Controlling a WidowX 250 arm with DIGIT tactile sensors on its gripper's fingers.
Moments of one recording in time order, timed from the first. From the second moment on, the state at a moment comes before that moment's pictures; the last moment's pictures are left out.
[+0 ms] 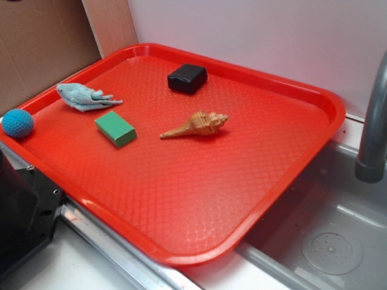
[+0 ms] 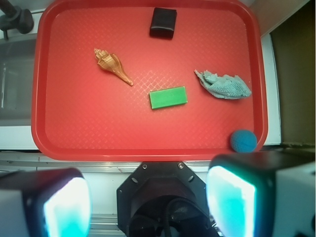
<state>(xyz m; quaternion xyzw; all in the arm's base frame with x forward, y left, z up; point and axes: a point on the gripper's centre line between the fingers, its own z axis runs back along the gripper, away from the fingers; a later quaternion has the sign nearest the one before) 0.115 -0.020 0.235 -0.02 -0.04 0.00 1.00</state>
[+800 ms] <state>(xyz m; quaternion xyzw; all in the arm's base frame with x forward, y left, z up) 0.125 0.000 0.214 -0.03 -0.07 0.20 0.98</state>
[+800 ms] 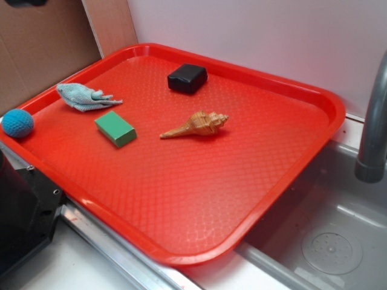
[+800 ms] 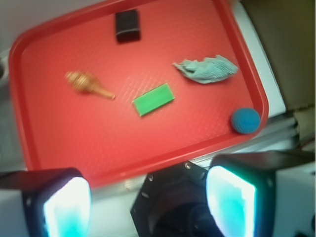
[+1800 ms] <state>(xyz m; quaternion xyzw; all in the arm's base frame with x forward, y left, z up) 0.197 0.095 0.093 0.08 -0.13 0.66 0.74</state>
